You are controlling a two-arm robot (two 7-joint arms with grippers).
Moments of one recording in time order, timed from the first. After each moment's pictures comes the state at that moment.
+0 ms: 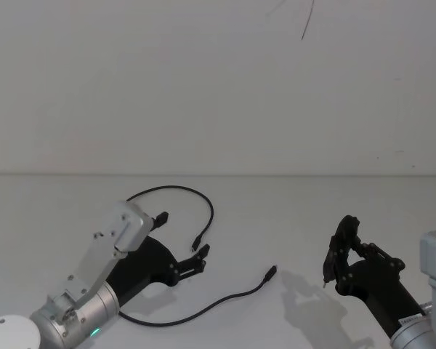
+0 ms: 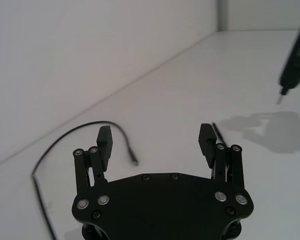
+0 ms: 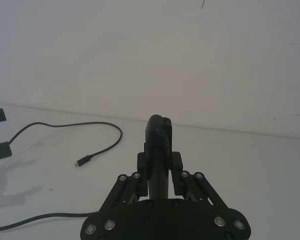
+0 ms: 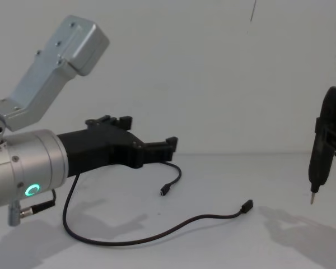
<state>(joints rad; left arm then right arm) -0.31 0.41 0.50 -1.58 -0.26 0.02 -0.25 -0.01 0.34 -0.23 -1.77 0.29 0.03 0.07</state>
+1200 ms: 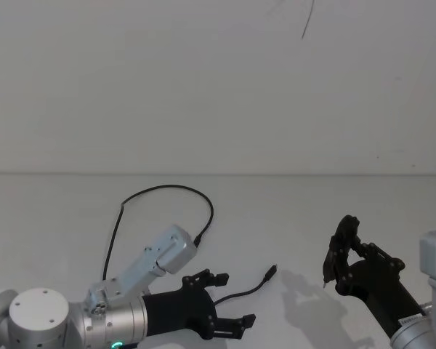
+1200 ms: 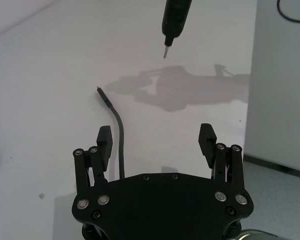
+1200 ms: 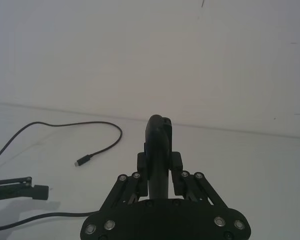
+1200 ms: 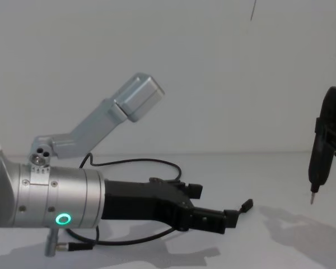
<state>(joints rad) -0.50 0.38 0.65 -1.34 -0.40 0.12 -0.70 -0.01 0.34 -0.23 -1.77 0.29 0.03 0.07</state>
